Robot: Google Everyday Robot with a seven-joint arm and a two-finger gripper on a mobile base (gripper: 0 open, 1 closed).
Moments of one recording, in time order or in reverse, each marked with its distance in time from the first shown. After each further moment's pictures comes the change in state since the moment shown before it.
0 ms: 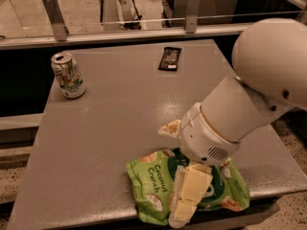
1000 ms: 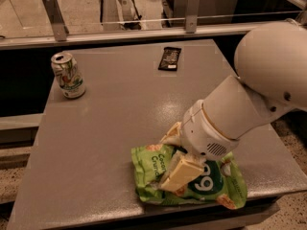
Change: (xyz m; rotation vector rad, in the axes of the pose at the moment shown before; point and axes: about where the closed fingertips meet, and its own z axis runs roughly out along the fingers) arm 0.006 -0.019 0.001 0.065 -0.007 0.036
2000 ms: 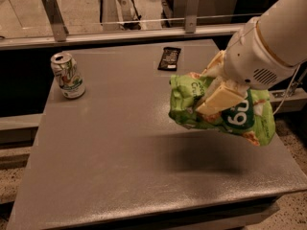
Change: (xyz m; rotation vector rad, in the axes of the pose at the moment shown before) arm -0.003 -0.081 -0.135 0.361 0.082 -0.008
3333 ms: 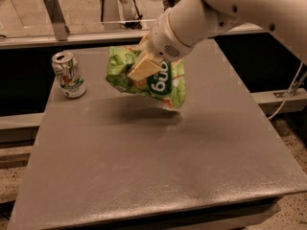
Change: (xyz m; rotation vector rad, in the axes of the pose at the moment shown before) arm -0.116 -0.092 0.108 0.014 -0.260 -0.073
